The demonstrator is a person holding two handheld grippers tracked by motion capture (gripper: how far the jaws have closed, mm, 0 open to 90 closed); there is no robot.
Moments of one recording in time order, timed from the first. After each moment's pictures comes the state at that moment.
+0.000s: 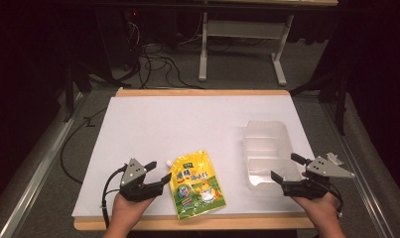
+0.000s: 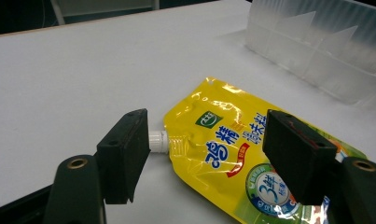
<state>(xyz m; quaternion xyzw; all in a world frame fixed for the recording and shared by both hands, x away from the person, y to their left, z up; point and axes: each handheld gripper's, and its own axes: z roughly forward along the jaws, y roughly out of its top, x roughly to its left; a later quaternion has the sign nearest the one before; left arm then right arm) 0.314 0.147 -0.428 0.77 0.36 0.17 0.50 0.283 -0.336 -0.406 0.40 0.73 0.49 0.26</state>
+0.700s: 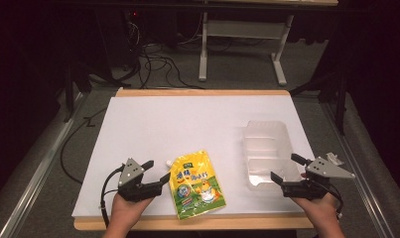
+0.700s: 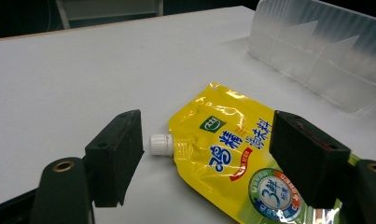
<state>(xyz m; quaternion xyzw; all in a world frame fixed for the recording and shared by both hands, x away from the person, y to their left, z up) 0.313 0.152 -0.426 0.76 0.37 0.18 0.51 0.281 -0.334 -0.406 0.40 0.73 0.50 0.26</state>
